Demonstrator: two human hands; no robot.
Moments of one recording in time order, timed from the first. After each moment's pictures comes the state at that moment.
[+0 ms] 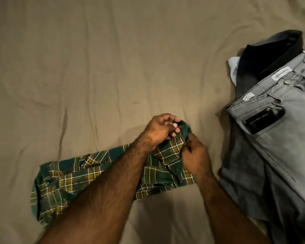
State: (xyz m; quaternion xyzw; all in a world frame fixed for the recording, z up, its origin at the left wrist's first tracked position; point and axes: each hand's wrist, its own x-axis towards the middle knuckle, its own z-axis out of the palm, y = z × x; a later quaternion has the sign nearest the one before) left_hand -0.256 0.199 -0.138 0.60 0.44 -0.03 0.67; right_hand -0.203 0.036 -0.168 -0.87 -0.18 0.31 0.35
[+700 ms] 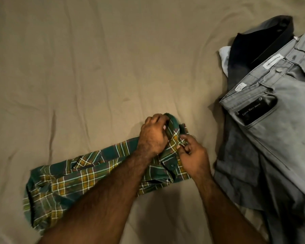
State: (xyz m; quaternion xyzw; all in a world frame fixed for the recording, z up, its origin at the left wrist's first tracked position) left_hand -0.273 0.177 -0.181 0.90 0.33 0.00 0.29; right_hand -0.204 0.012 -0.198 -0.86 -0.16 0.32 0.37
